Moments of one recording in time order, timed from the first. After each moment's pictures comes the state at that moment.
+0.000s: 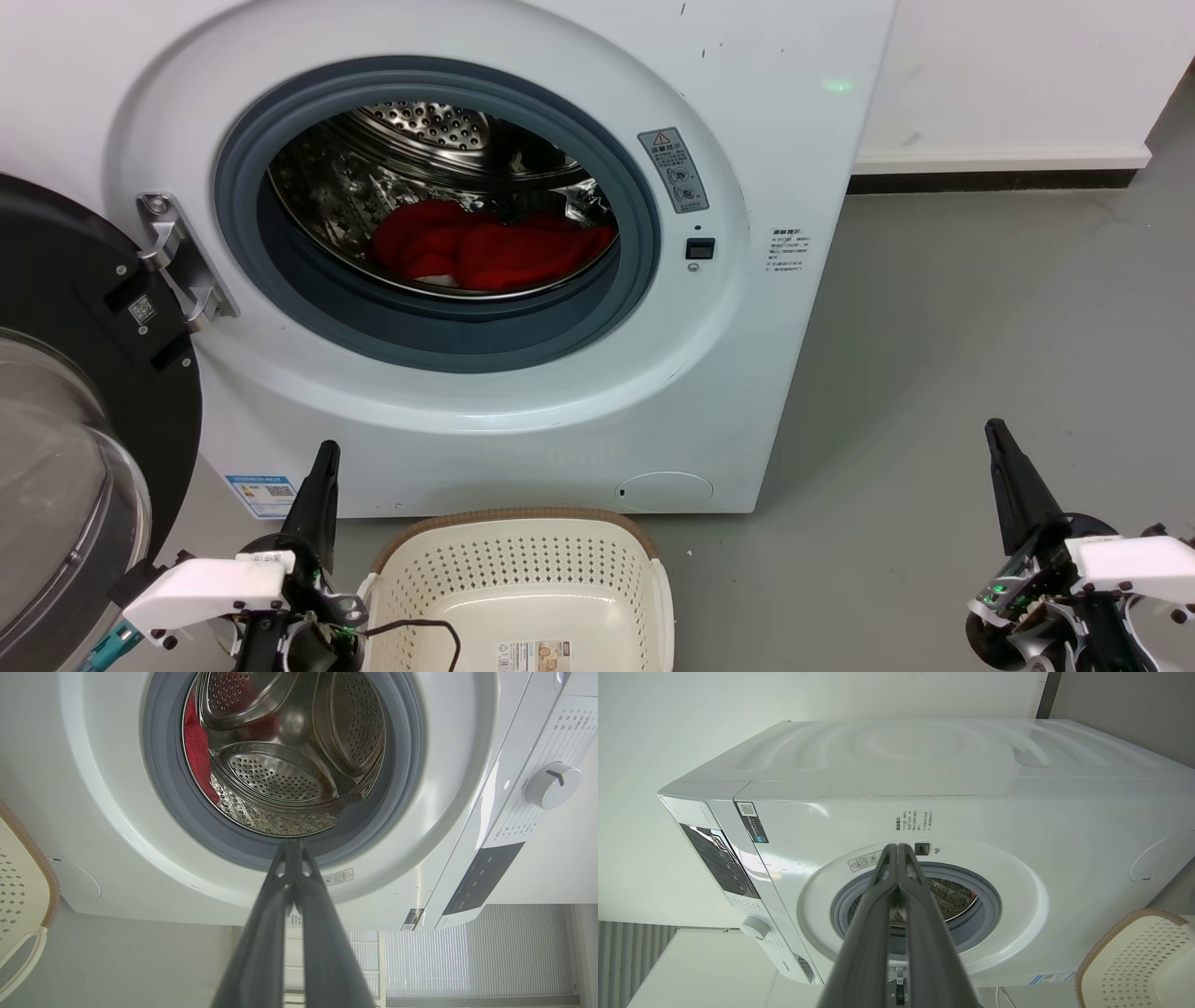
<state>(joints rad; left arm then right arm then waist) -0.11 0.05 0.11 0.25 -1.61 -0.13 0.11 -0.10 -0.05 -0.11 0.24 1.61 0.13 0.11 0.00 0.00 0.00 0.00</state>
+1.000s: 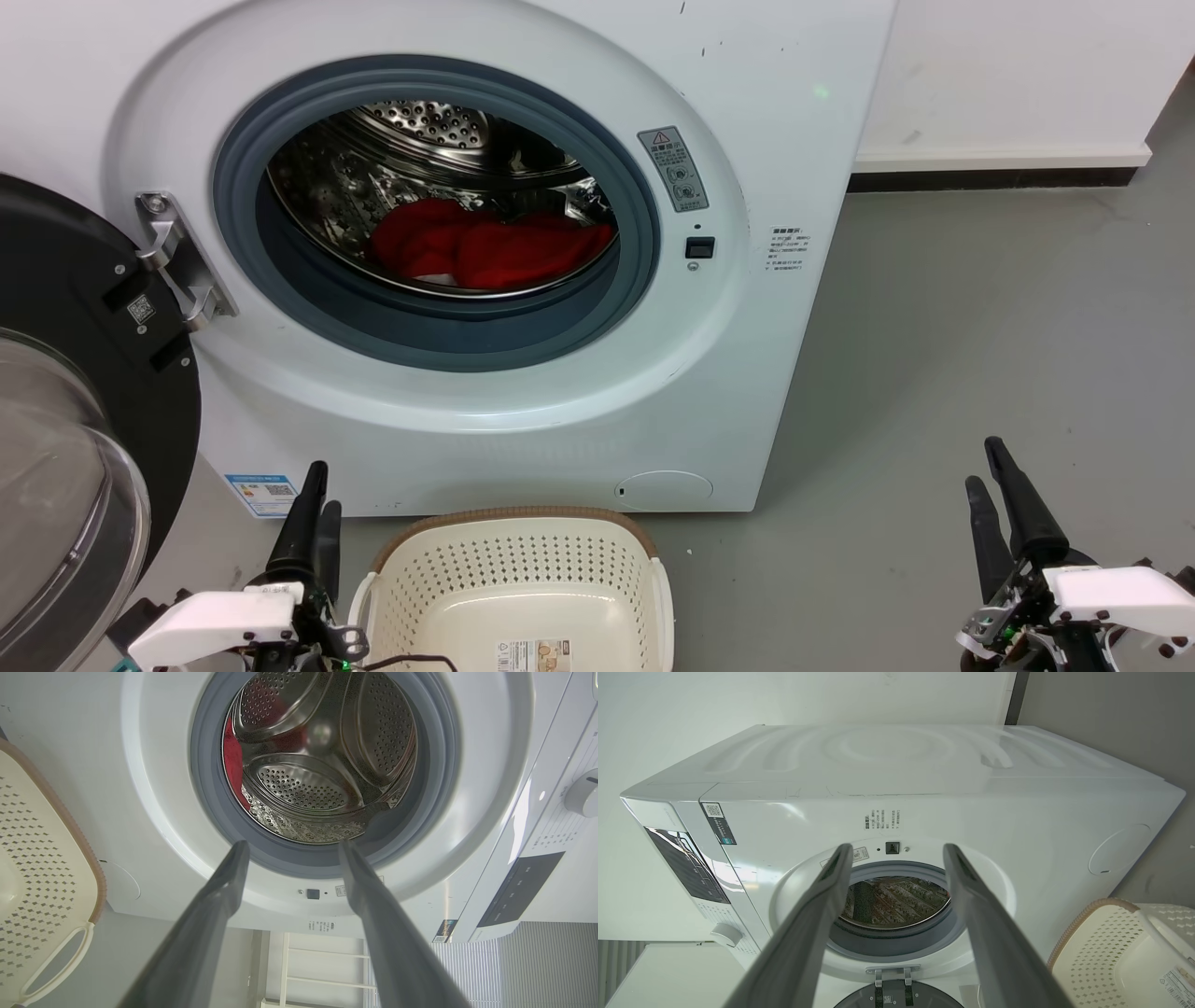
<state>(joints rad) -0.06 0.05 0.10 0.27 -1.57 -0.13 0.06 -0.06 -0.05 -0.08 0.27 1.58 0.13 0.06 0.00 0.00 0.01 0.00</state>
